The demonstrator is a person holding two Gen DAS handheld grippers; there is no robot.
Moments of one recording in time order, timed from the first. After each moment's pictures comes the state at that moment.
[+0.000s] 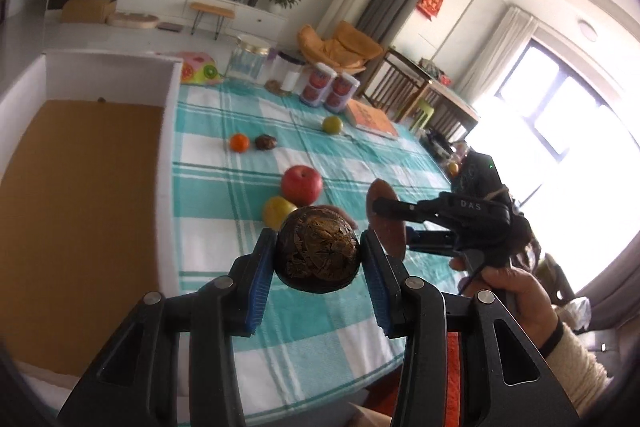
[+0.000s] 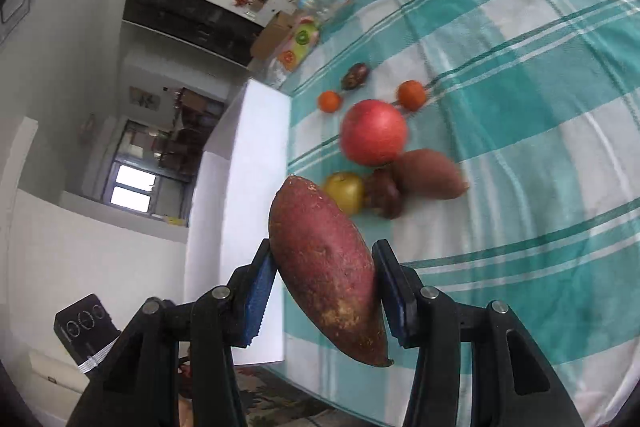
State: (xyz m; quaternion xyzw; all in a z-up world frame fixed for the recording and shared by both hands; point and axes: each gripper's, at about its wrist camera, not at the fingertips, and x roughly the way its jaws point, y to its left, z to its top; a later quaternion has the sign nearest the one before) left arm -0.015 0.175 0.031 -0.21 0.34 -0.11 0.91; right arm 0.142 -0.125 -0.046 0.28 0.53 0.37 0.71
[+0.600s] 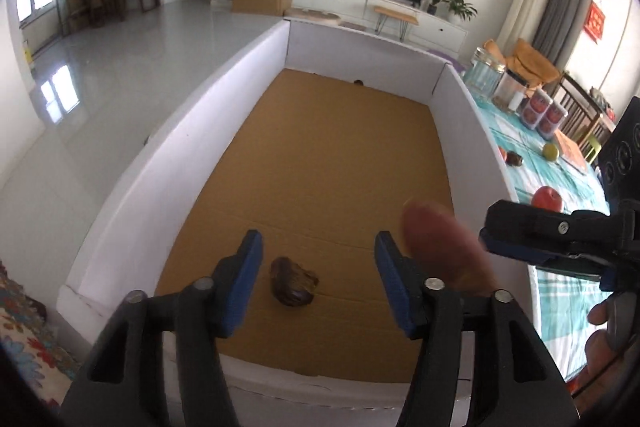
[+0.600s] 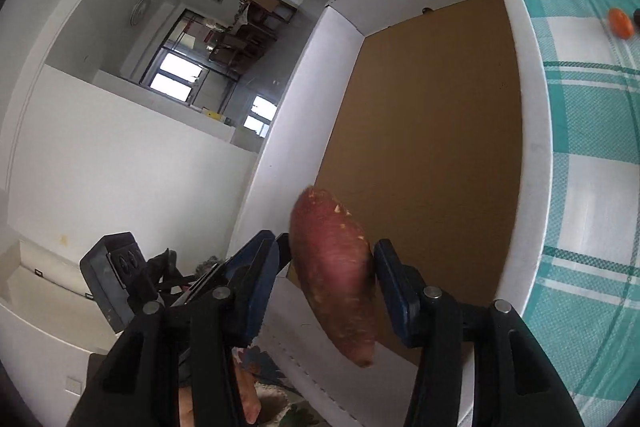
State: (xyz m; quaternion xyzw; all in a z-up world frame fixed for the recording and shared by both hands) left arm -0.051 0.317 -0.046 -0.18 0.39 0.20 0.88; right arm 0.090 0.165 -0.067 0.15 0.55 0.47 0.67
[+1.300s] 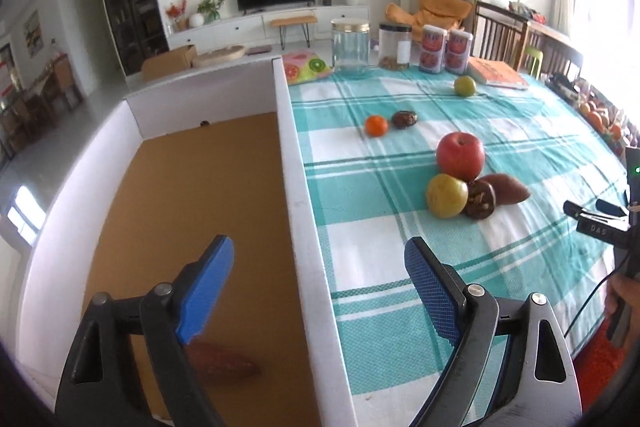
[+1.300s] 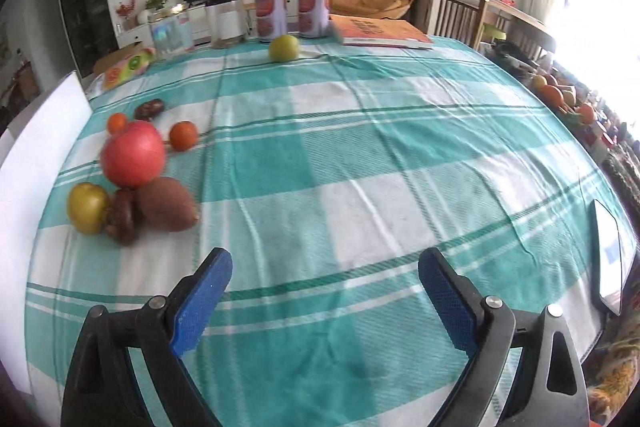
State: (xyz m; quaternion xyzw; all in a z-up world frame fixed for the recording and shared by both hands) left arm 0.027 0.166 -0.032 0.01 0.37 0.09 0.92; right arm 0.125 -0.219 -0.091 -0.01 0.43 -0.03 0.90
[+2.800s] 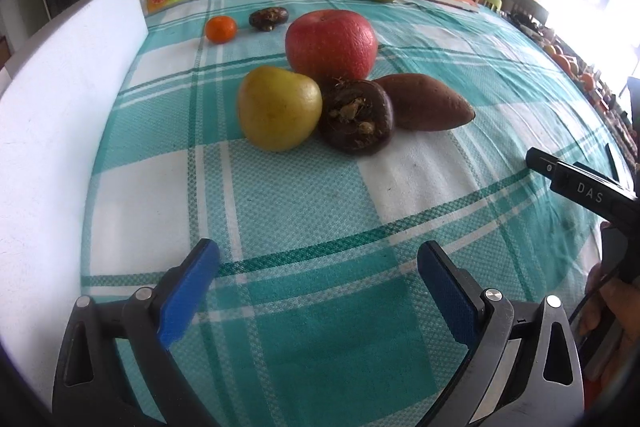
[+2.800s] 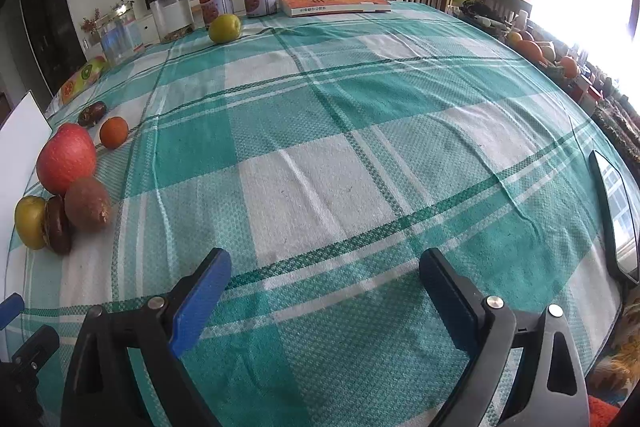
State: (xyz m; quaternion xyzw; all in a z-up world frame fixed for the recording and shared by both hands) left arm 0.089 0.045 -0.137 -0.02 0.47 -0.02 0.88; right arm 0.138 -0.241 -0.132 0.02 0.45 -0.06 0.89
